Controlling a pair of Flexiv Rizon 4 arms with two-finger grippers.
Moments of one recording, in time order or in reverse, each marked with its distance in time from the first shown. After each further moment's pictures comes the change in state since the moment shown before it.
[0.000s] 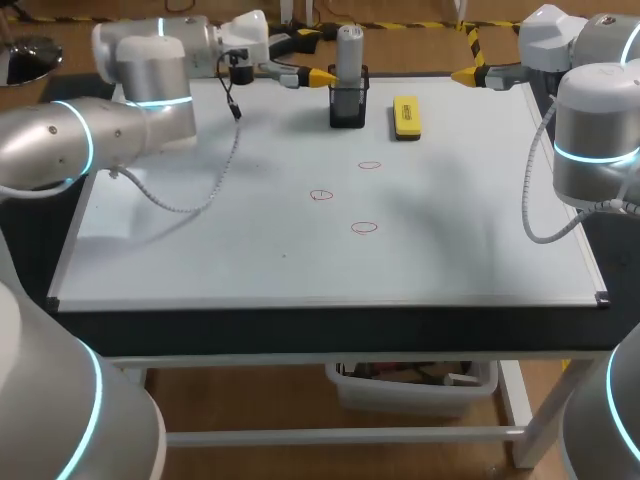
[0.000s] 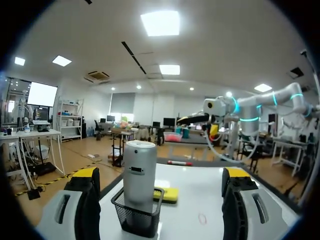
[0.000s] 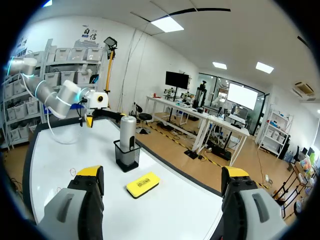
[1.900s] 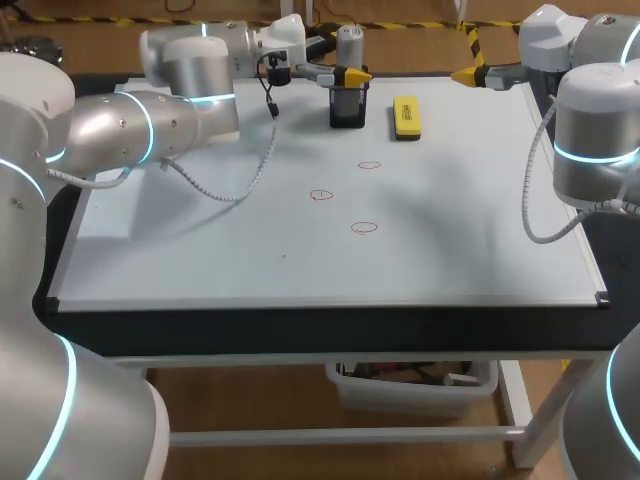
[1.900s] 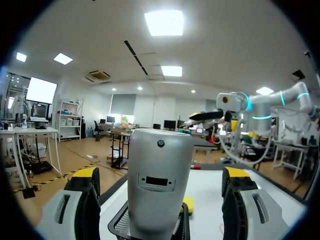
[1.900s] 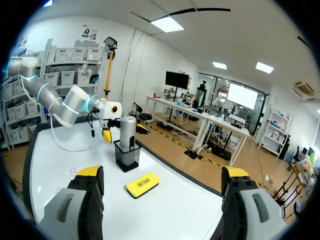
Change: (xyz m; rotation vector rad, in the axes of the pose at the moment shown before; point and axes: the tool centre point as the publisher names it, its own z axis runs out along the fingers) left arm -0.031 0.022 0.065 0.026 0.001 -0.022; right arm 0.000 0.000 0.000 0.000 0.000 0.000
